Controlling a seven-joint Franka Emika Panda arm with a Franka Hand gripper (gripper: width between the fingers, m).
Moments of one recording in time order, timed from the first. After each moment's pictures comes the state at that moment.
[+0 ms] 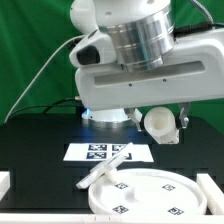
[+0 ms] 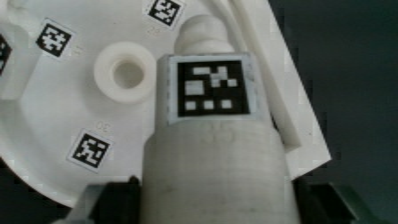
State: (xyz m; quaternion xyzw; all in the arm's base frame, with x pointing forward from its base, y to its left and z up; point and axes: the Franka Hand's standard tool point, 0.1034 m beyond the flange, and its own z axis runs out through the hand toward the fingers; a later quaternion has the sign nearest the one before) arm 0.631 0.044 0.143 -0.96 0.18 0.14 0.13
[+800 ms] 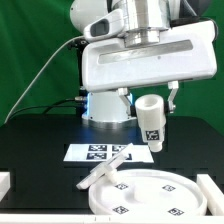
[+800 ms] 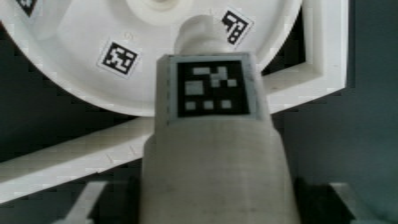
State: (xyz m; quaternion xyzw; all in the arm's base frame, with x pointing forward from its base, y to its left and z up) arm 0.592 0.040 0.158 -0.97 0.15 -0.18 0.06
